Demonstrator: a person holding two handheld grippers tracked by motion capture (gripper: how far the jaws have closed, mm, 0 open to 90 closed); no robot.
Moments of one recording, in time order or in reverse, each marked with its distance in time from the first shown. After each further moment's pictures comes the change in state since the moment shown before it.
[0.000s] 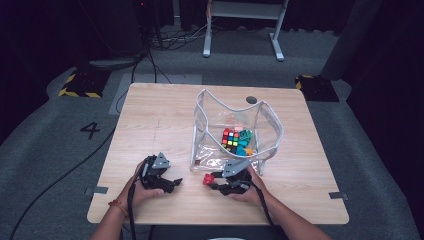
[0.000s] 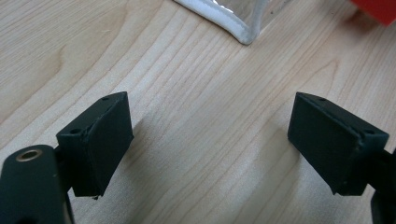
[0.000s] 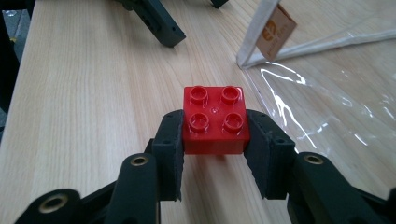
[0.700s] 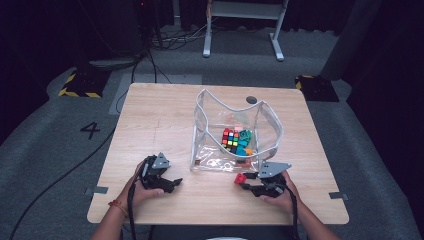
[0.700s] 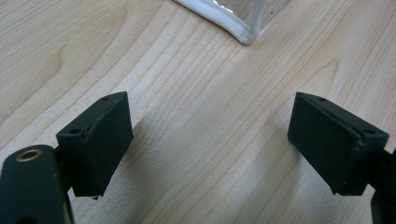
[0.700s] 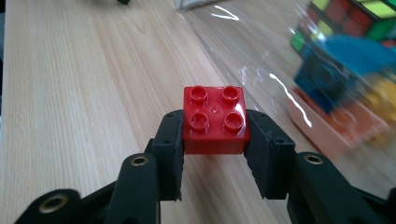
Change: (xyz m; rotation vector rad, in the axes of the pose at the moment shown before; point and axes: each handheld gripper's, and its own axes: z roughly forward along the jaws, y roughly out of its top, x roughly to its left) left arm 0.000 0.000 0.000 0.001 -0.003 -0.001; right arm -0.014 -0.053 -0.079 0.012 -0.115 0.110
